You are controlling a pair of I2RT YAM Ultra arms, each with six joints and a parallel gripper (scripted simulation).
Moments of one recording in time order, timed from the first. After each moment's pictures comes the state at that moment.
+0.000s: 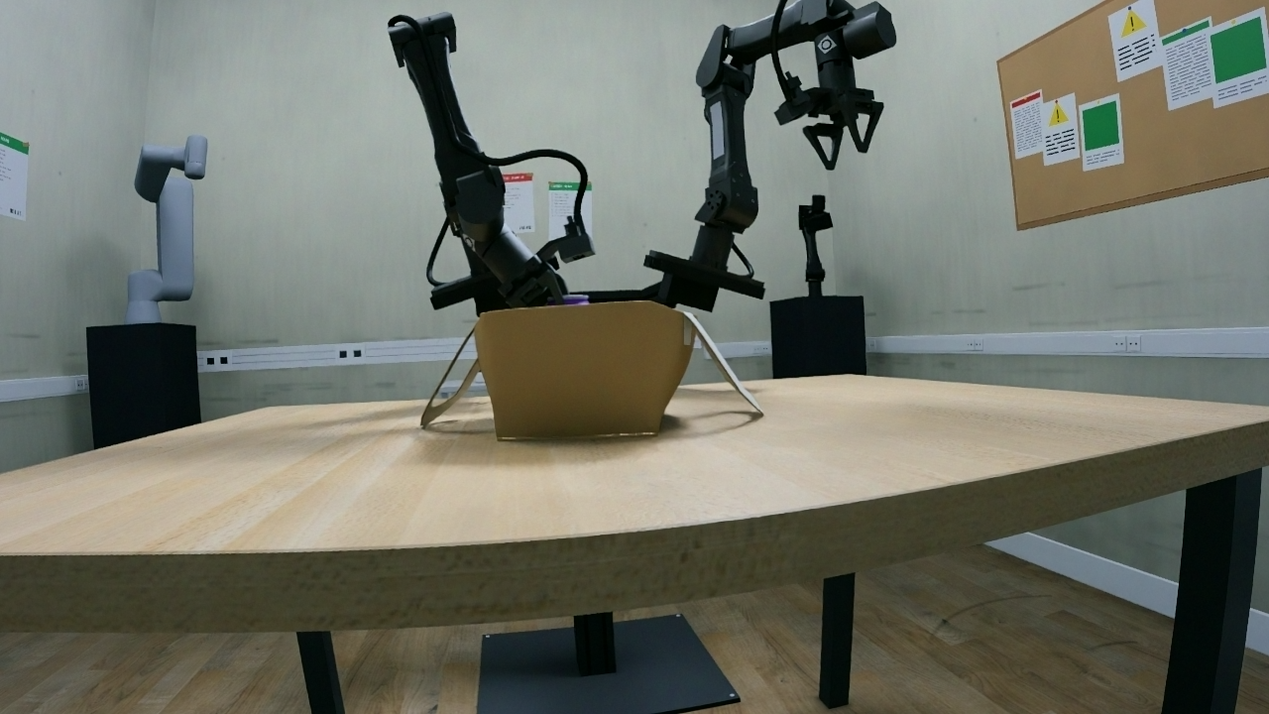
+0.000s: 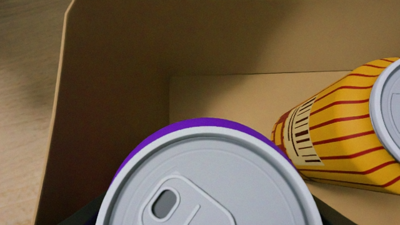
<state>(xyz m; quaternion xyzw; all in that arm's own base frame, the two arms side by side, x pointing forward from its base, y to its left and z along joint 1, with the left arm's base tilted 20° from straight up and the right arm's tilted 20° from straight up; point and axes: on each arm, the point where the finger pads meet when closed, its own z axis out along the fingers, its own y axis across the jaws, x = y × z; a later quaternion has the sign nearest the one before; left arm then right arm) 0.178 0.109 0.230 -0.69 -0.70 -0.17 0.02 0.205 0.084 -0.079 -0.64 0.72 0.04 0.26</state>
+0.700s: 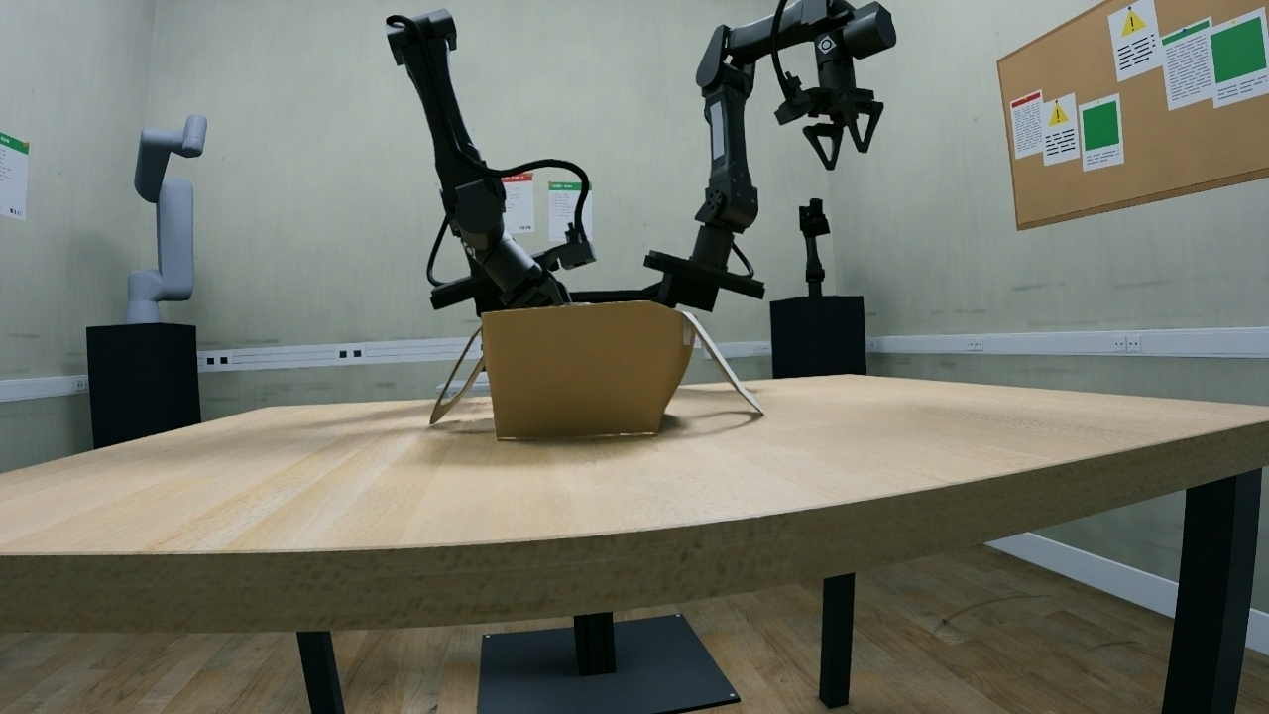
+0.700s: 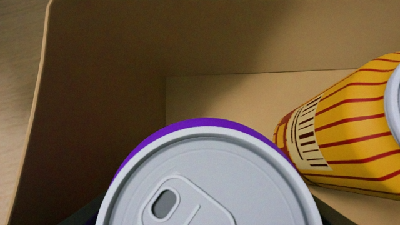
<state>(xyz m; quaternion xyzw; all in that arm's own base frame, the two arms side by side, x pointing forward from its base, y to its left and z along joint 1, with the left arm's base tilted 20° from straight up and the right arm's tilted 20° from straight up) 0.178 0.109 0.230 -0.69 -0.70 -0.17 0.02 0.210 0.083 -0.089 -0.63 0.73 0.05 0.26</state>
